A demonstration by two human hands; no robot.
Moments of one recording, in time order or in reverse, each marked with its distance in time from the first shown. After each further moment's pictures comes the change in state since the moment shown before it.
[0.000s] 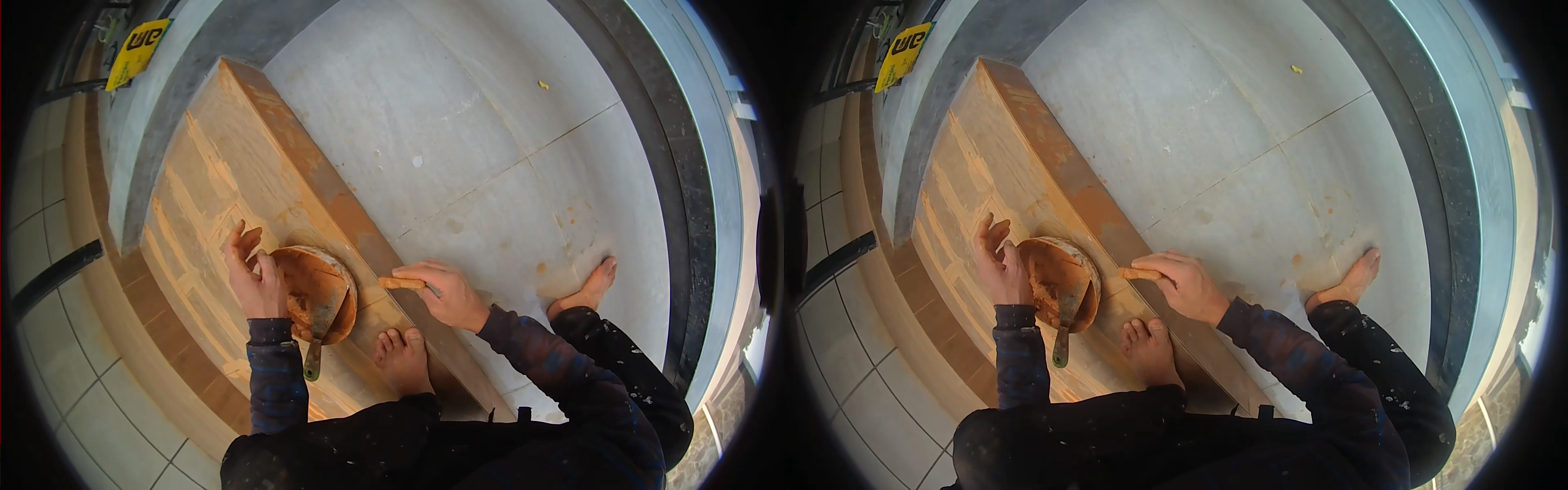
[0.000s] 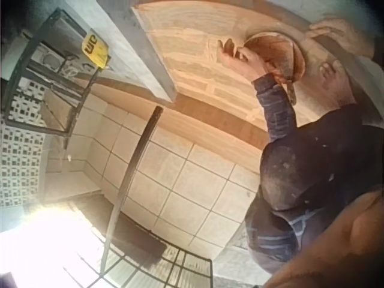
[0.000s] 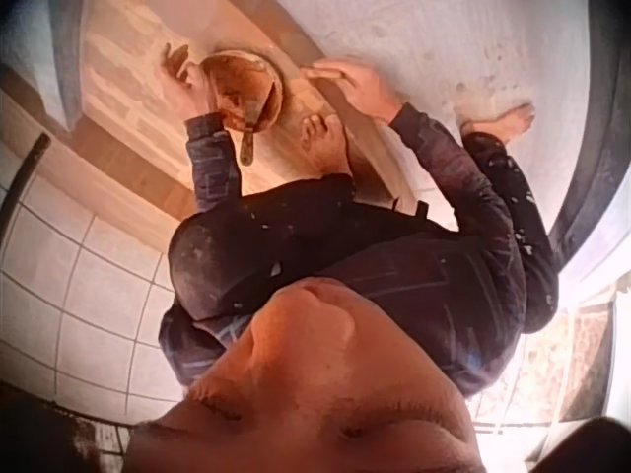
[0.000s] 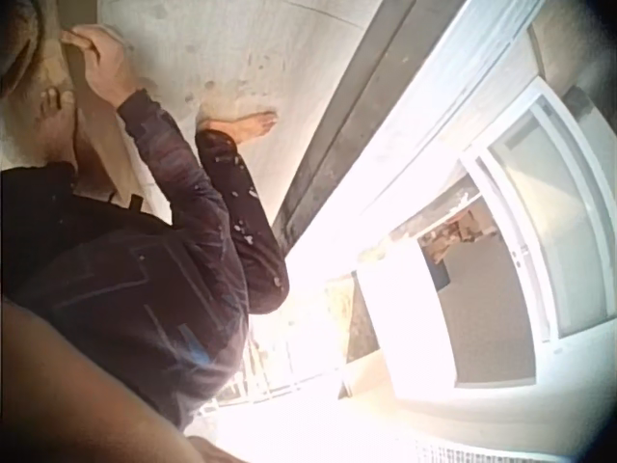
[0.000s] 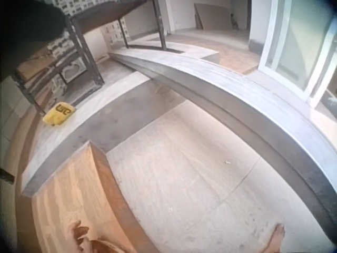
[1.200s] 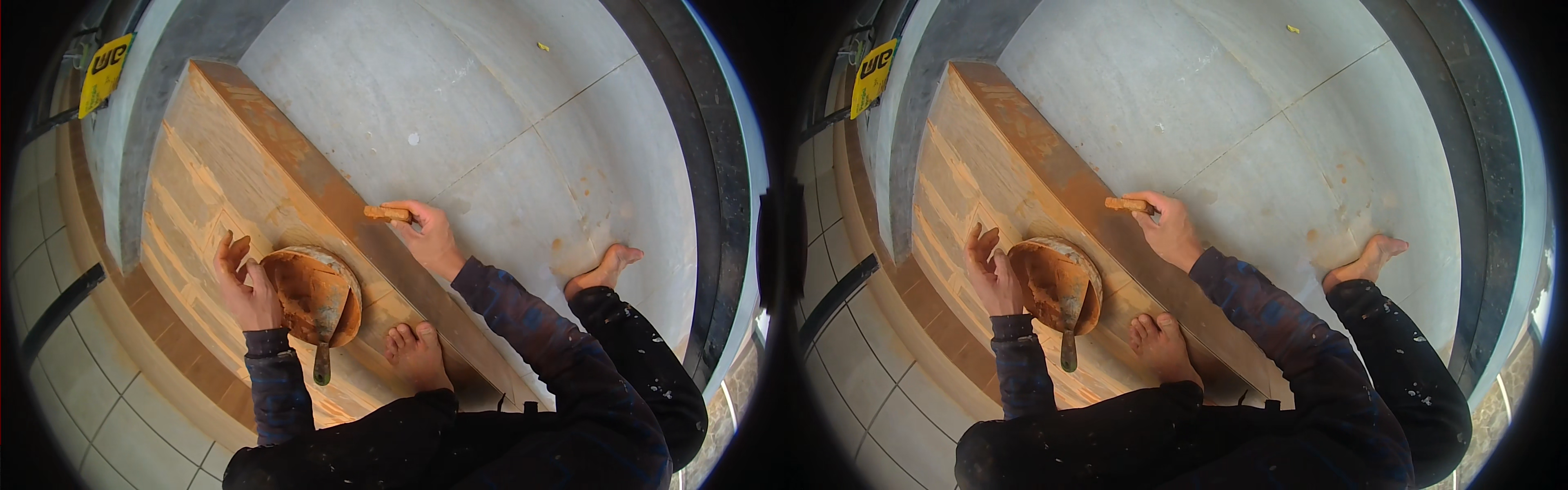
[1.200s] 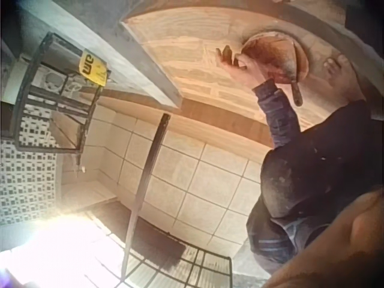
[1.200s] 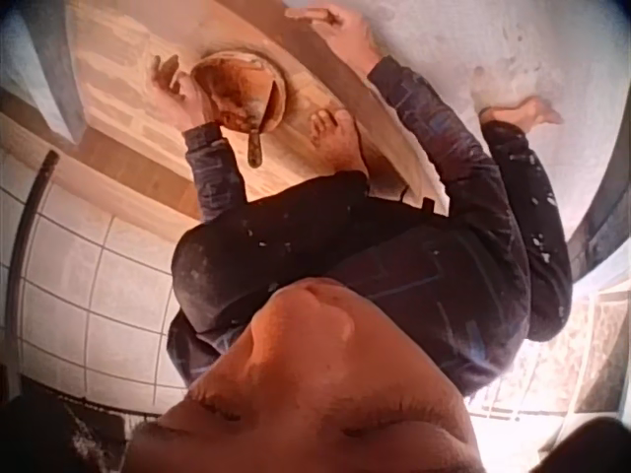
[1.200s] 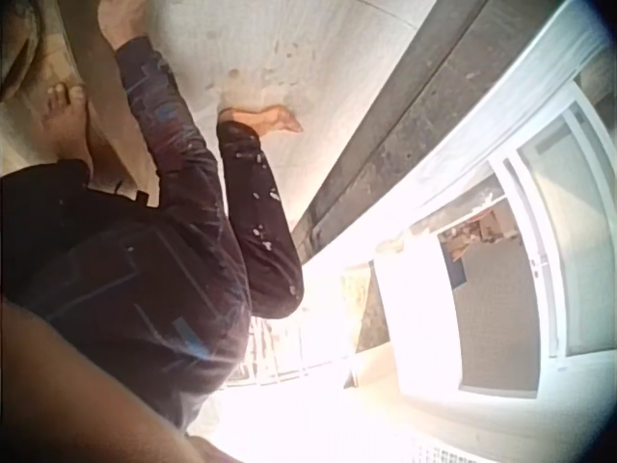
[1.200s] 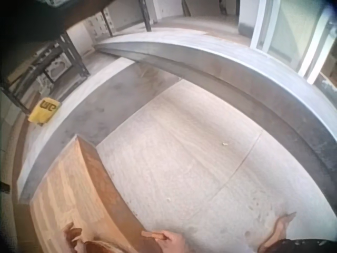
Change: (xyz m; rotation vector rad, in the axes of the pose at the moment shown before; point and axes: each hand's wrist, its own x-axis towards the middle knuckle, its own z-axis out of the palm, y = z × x) left_hand 0.004 -0.017 -0.003 0.030 -0.062 0.015; right_hand 0.051 0.063 0.037 0.193 0.168 0.290
